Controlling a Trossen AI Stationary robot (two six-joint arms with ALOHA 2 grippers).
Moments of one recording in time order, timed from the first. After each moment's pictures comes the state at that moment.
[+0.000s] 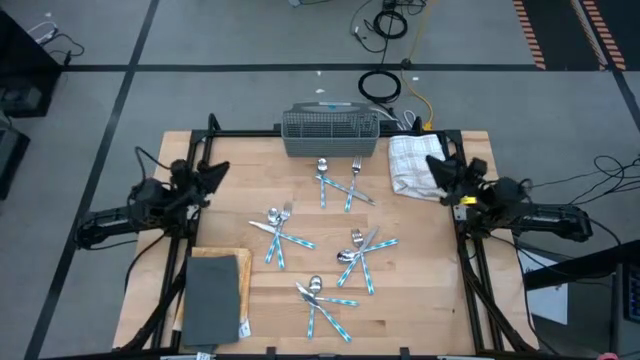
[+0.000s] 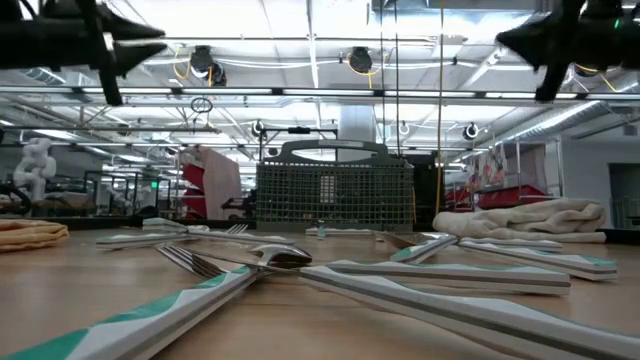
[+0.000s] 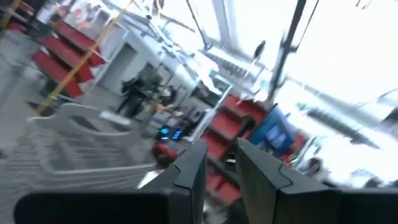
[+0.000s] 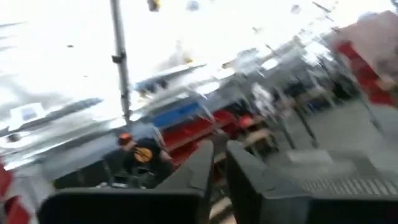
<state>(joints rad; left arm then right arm) 0.16 0.01 0.12 0.28 -0.28 -0.52 -0.12 0.15 0.15 0.50 0.38 0.34</state>
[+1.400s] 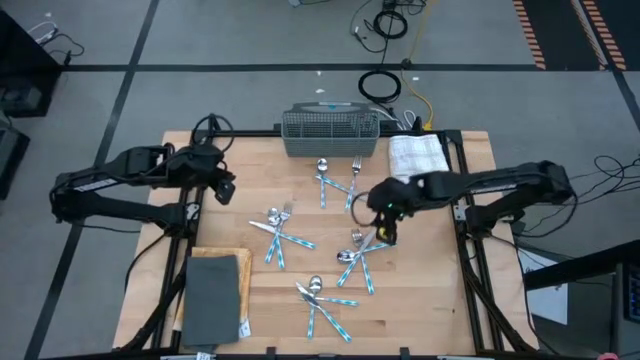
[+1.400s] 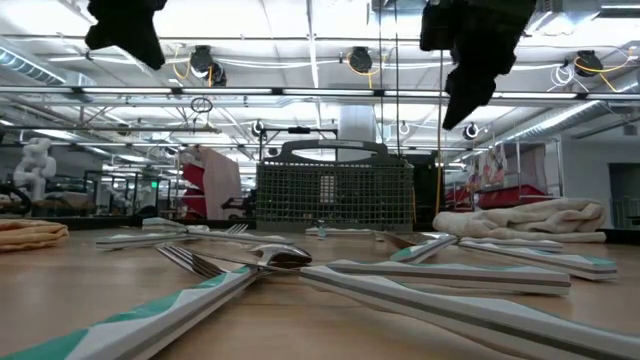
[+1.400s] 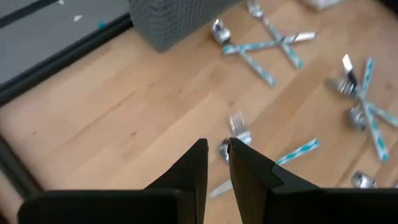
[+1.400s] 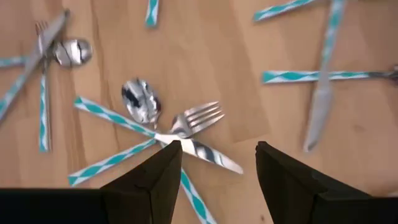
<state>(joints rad) 0.16 0.87 1.11 -1.16 -0.25 -0.59 0.03 1.35 1.04 -0.76 0.03 0.31</state>
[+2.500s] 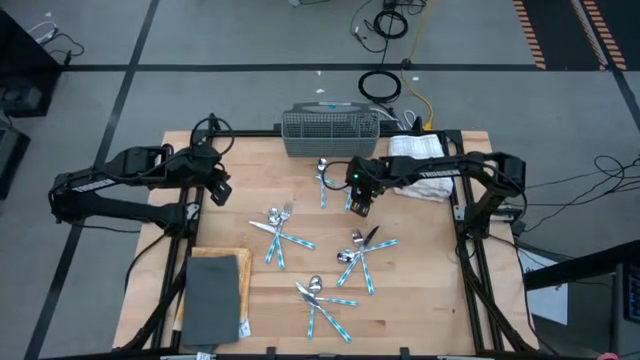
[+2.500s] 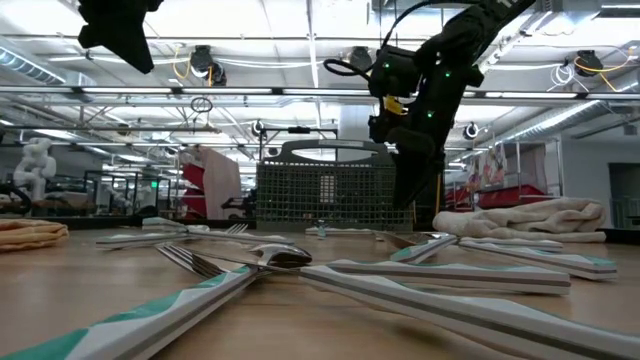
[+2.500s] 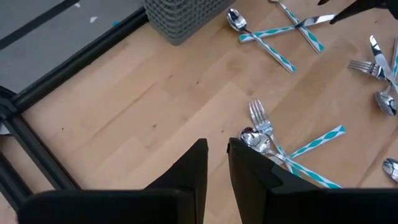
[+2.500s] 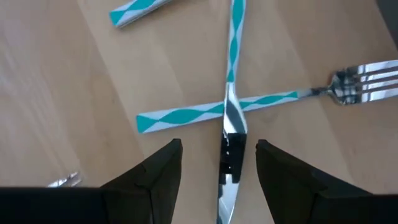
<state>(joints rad) 0.16 0.85 1.11 -1.22 -0.29 -0.54 -0.29 1.69 1.04 -0.50 0.04 0.15</state>
